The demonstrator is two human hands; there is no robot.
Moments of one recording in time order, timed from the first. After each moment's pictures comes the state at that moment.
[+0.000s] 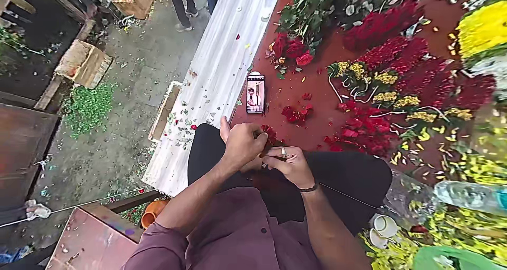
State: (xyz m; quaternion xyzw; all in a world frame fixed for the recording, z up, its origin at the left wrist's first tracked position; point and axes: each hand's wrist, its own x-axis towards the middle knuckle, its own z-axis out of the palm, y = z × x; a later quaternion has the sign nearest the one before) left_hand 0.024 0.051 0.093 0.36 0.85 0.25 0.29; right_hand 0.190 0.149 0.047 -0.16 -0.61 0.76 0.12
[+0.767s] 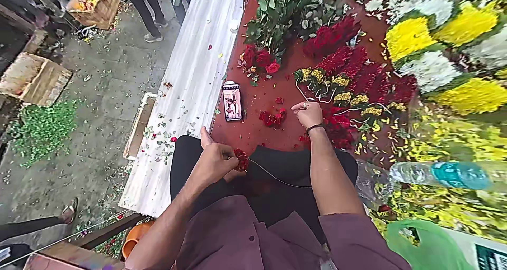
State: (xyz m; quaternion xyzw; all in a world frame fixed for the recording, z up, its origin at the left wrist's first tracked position) left_hand 0.005 0.023 0.115 0.32 0.79 0.24 0.47; right_hand 0.182 0.334 -0.029 -0.44 -0.86 0.24 0.07
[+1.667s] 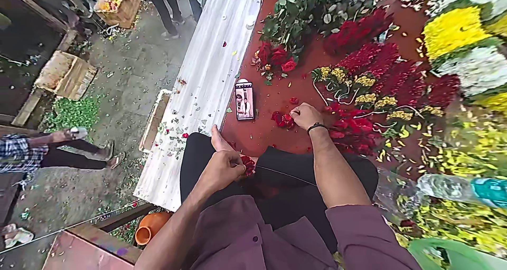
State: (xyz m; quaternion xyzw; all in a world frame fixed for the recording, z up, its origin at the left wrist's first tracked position) left_hand 0.014 0.006 0.111 0.30 0.77 0.25 0.50; right_hand 0.151 0.355 -0.105 -0.40 -0.86 0.27 -0.16
